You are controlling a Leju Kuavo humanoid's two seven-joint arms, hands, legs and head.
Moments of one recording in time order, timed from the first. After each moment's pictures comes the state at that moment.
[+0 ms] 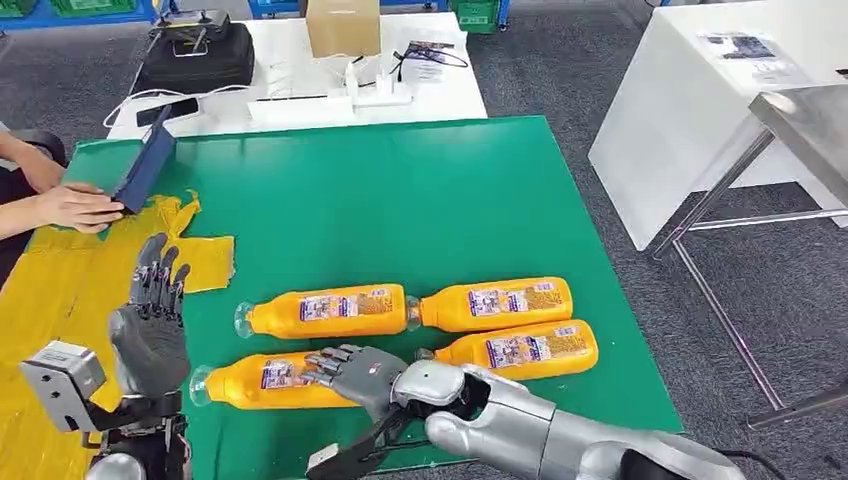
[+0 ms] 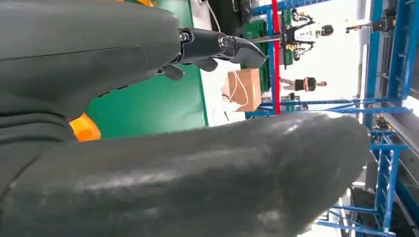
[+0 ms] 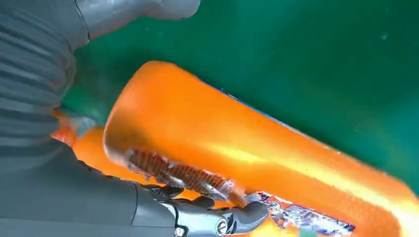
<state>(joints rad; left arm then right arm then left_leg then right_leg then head) 0.07 -0.06 -0.11 -1.78 -0.03 0.05 -0.30 -0.56 -0.08 1.26 -1.05 0.75 0.31 0.04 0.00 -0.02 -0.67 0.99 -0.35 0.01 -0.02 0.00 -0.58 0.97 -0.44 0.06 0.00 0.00</state>
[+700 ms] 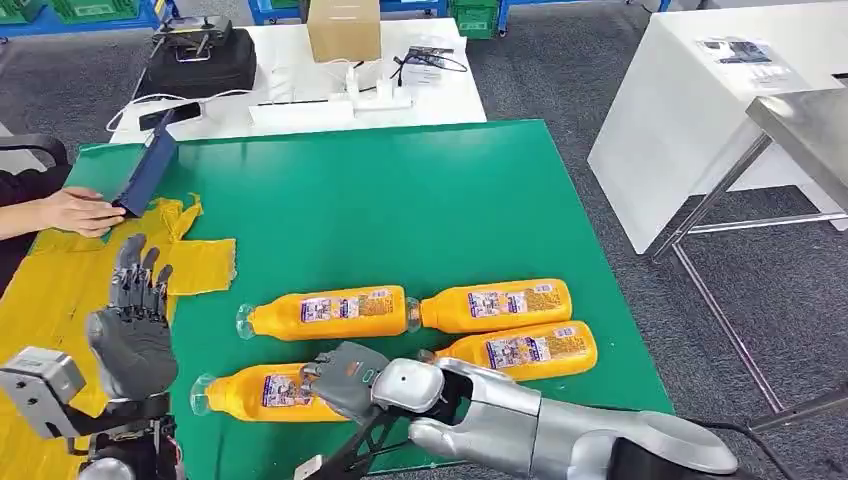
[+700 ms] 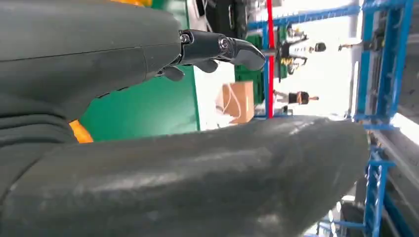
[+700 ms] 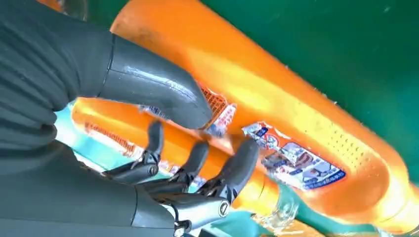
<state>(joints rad) 0.09 -0.05 -0.09 -1.82 -0.01 0.11 -0.31 -0.62 -0.09 1.33 -1.10 0.82 0.35 0.10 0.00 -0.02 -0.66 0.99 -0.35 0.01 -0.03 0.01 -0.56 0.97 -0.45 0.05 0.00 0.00</state>
